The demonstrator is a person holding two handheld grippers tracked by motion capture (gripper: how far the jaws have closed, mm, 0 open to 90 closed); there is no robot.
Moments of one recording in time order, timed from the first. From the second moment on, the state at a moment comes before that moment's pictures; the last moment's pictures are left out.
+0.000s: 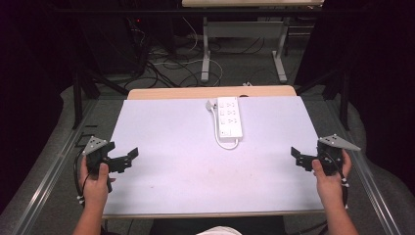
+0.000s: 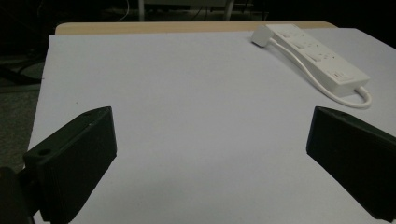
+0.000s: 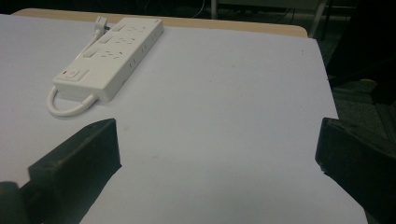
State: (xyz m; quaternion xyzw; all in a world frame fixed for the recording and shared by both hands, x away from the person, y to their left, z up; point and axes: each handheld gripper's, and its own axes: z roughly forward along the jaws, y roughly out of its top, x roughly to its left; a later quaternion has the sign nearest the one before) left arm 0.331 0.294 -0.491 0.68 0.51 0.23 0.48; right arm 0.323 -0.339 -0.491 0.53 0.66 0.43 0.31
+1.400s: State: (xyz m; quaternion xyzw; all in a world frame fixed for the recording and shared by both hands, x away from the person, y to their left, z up) left arm 0.325 0.296 -0.486 0.67 0.52 0.22 0.48; right arm 0.347 -0.305 -0.456 0.51 0.69 0.41 0.31
